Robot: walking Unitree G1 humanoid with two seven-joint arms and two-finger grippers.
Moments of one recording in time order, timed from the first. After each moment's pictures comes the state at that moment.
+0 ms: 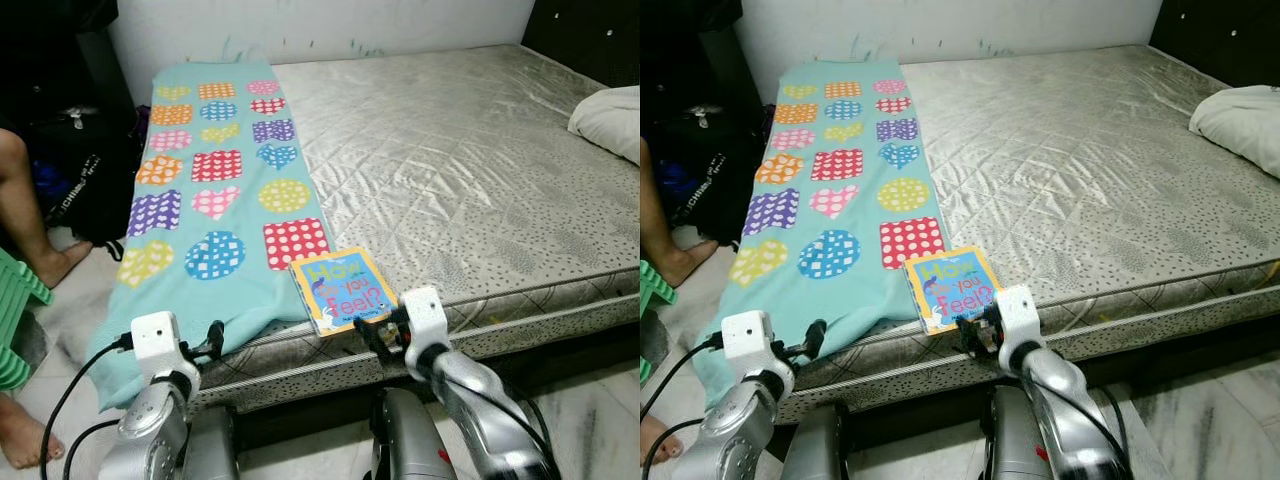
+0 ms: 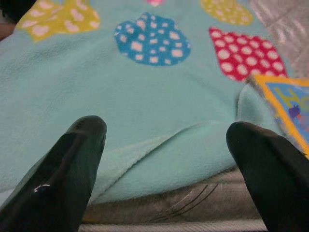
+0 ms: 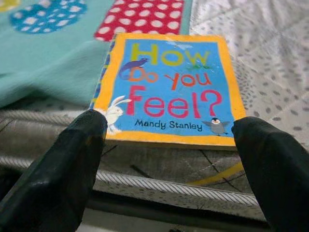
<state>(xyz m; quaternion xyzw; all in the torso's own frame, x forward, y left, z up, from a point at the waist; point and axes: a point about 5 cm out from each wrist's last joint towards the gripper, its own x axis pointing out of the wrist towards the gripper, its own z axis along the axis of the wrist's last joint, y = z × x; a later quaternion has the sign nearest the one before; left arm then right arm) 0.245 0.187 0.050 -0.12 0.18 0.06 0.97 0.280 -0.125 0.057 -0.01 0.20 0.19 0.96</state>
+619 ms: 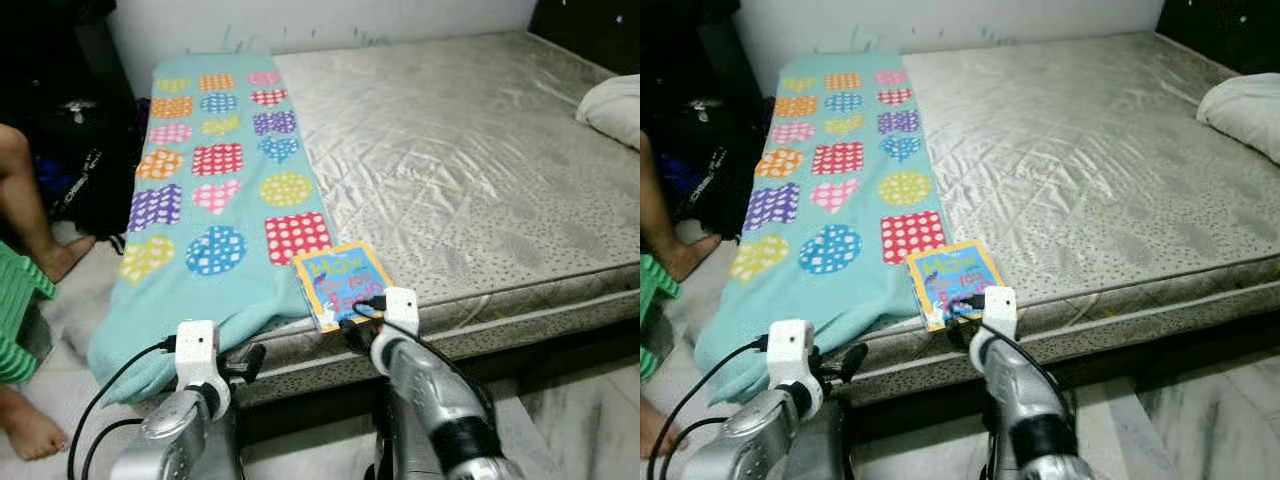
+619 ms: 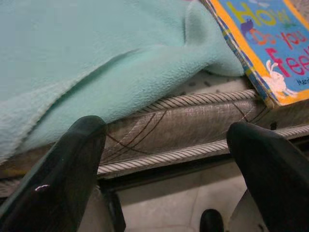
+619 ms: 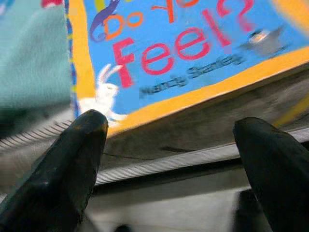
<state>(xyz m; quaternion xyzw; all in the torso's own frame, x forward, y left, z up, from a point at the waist) 0.228 0.156 0.045 -0.11 0.27 -0.06 0.95 0.300 -0.083 0.027 0.16 0.33 0.07 0.93</state>
